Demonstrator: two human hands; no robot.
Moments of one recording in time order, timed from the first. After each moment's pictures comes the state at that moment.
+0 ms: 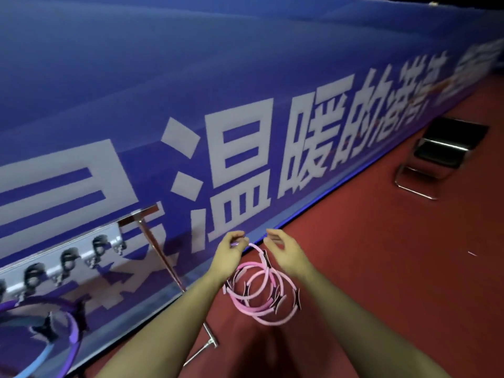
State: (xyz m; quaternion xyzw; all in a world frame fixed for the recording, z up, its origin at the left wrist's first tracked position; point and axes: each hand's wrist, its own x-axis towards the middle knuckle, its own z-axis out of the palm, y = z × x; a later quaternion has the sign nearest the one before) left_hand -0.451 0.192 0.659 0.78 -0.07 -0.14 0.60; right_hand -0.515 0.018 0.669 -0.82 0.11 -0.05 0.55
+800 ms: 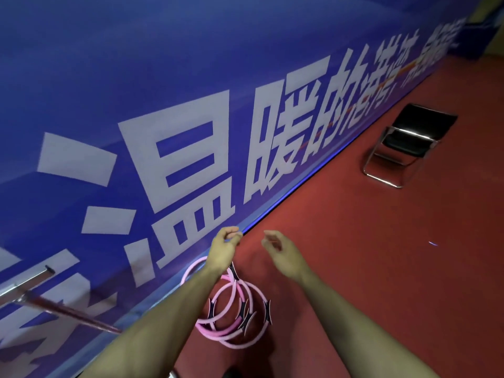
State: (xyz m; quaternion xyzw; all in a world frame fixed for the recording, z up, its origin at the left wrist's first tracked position) left_hand -0.253 0.002 0.622 0.74 -0.04 -0.22 0.63; right_hand -0.344 -0.160 0.632 -0.82 0.19 -0.03 0.53
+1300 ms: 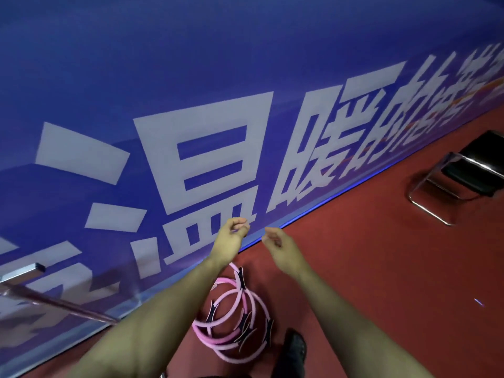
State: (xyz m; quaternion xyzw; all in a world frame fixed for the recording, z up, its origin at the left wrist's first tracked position) left_hand -0.138 -0.031 0.602 0.73 0.01 -0.16 0.66; right_hand -0.196 -0.196 0.604 -0.83 0.13 0.04 0.54
